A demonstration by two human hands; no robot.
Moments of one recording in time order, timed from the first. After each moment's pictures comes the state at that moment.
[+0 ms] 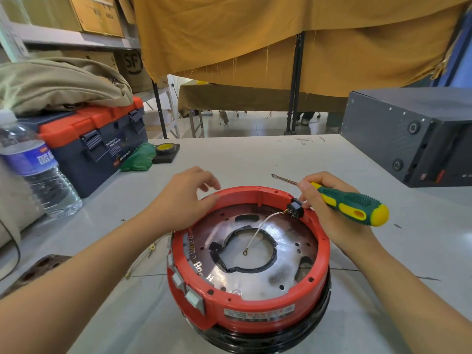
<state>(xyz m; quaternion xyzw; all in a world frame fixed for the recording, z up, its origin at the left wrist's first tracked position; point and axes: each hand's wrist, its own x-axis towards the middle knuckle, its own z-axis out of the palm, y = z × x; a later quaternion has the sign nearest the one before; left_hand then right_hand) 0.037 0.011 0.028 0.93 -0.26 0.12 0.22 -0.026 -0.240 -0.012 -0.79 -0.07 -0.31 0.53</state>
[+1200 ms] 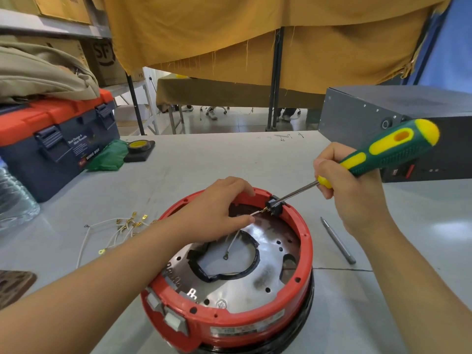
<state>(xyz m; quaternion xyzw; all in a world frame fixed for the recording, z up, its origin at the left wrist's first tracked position) 0.035 -0.059 0.011 0.89 -0.40 0.02 0.21 -0.034 -0.263 0.030 -0.72 -0.10 -0.35 0.60</state>
